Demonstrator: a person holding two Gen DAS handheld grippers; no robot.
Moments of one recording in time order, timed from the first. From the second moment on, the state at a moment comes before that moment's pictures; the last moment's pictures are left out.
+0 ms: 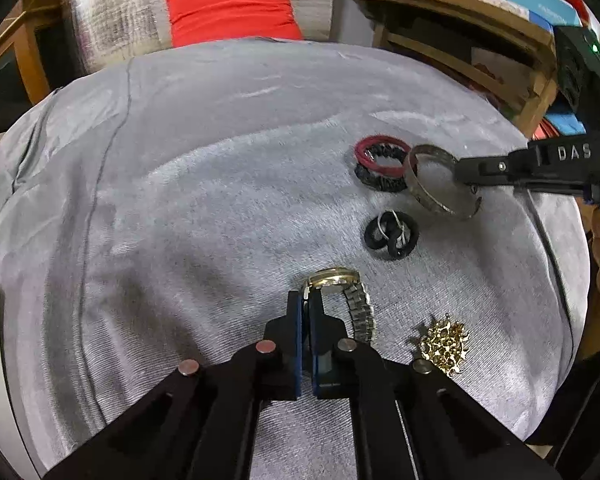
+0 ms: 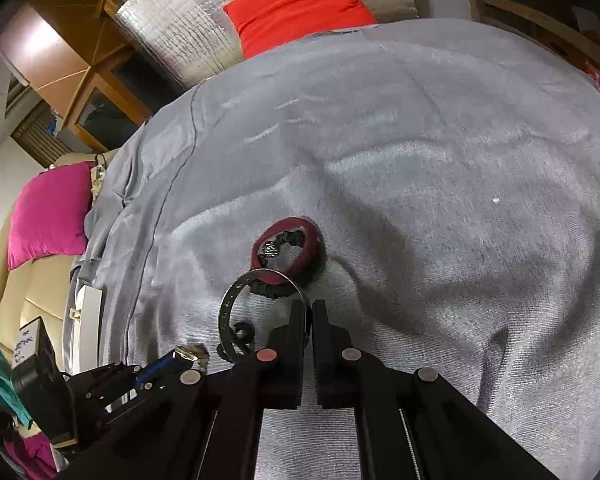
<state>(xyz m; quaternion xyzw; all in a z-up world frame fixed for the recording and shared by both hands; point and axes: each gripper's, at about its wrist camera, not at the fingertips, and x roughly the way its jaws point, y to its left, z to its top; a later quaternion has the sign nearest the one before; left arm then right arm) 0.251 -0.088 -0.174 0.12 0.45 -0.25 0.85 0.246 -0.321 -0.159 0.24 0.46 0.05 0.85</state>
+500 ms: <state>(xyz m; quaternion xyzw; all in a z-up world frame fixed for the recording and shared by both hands) 0.209 0.000 -0.102 0.02 0.37 -0.18 0.91 0.246 -0.250 -0.131 0.23 0.41 0.12 0.87</state>
